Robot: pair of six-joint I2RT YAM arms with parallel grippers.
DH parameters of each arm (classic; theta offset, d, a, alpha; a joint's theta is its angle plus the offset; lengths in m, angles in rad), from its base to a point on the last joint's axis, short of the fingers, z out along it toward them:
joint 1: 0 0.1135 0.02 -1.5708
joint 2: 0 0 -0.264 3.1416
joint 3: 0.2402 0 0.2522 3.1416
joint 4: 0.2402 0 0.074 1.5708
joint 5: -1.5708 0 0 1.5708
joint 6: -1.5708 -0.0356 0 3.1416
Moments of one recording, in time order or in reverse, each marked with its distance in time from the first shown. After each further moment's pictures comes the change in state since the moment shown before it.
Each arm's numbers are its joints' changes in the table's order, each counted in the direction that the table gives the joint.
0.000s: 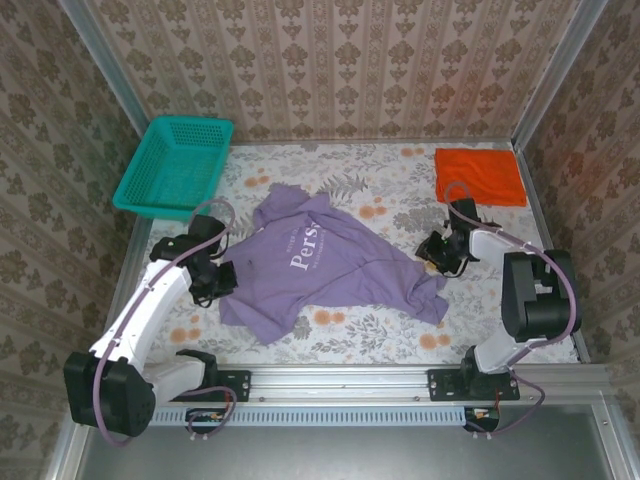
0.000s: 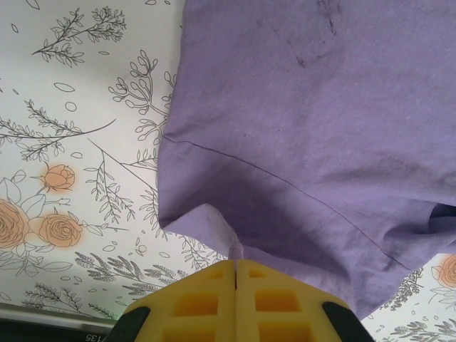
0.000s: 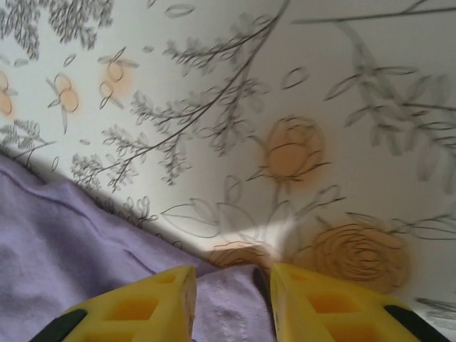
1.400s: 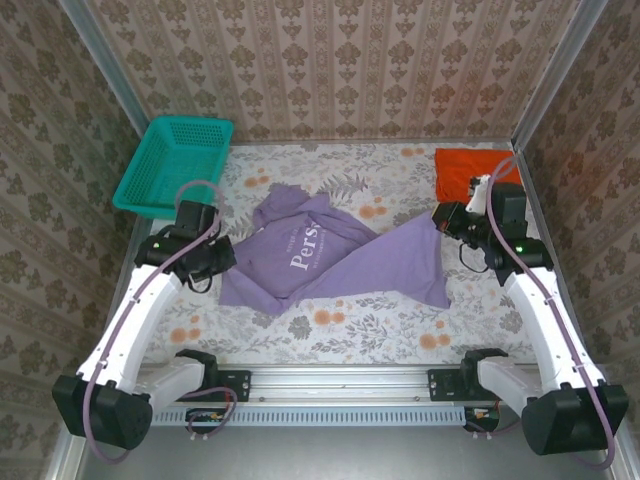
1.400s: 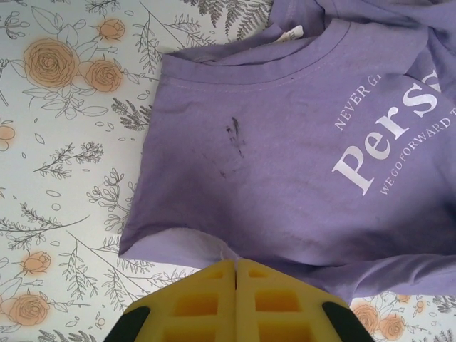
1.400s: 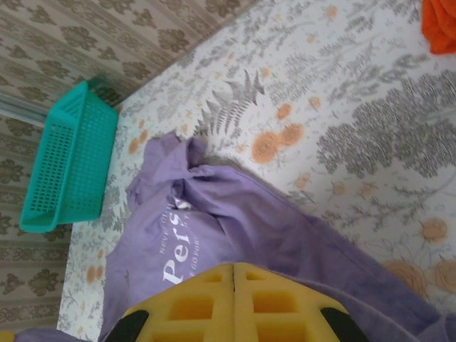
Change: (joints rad) left arm -0.012 -0.081 0.104 -0.131 0.034 0.054; right arm -0.020 -0.649 0.035 0.035 0.043 -0.002
